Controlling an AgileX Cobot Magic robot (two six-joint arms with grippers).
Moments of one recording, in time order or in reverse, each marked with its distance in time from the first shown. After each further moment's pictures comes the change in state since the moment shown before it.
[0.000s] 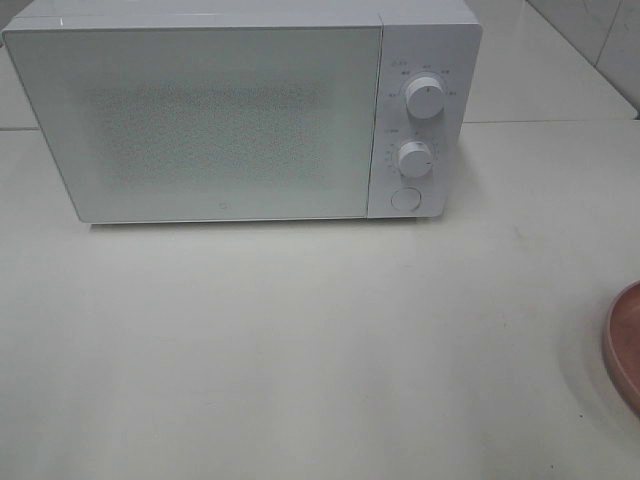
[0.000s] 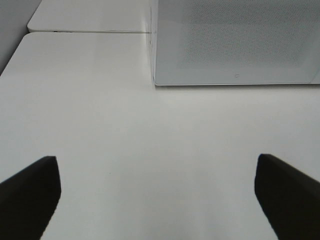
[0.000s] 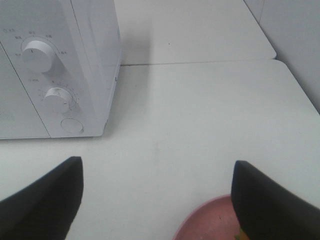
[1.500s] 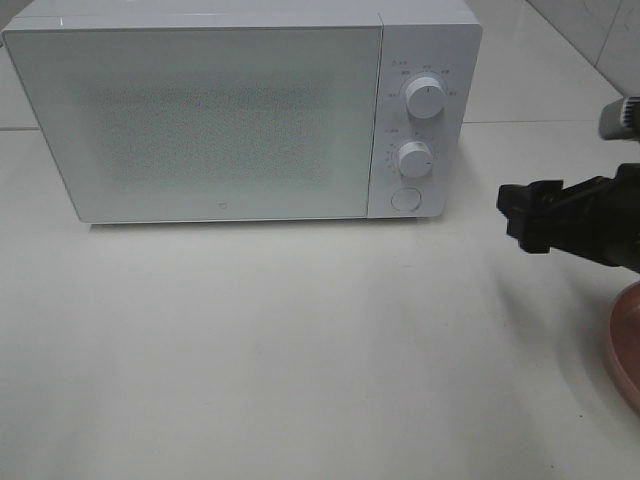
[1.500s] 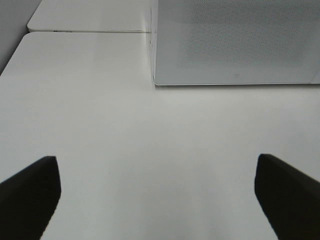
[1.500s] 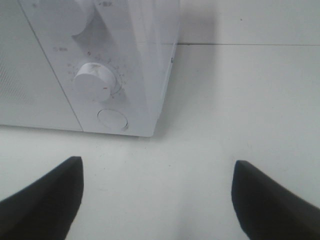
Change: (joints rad) left arm 0.000 0.000 0.000 0.000 0.000 0.000; right arm 0.214 0.840 0.045 0.231 -0.866 -0.181
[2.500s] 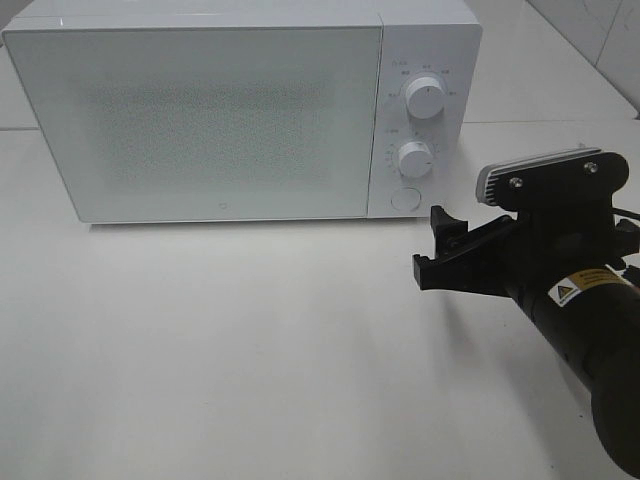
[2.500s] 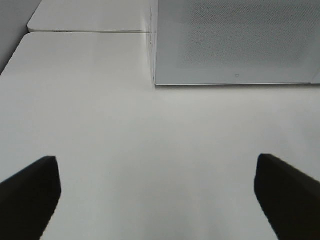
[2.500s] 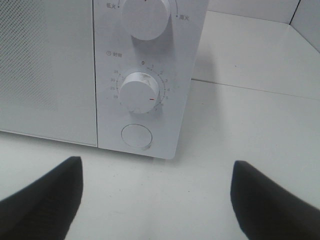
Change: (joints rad) left arm 0.000 0.000 0.000 0.000 0.000 0.000; right arm 0.541 0.287 -0.003 0.699 -0.542 -0.359
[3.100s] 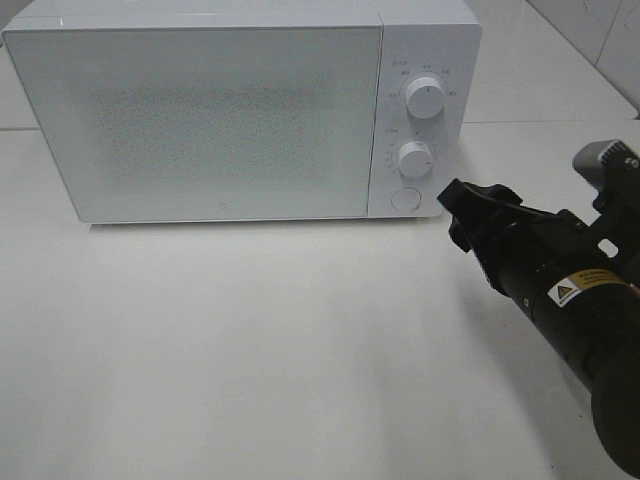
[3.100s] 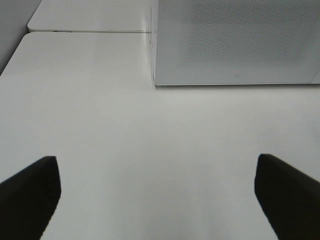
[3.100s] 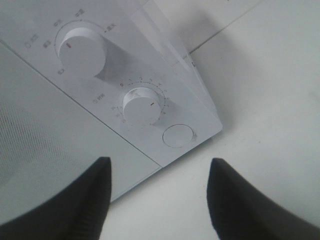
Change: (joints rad) left arm 0.000 0.000 0.000 0.000 0.000 0.000; right arm 0.000 0.000 0.000 0.000 0.000 0.872
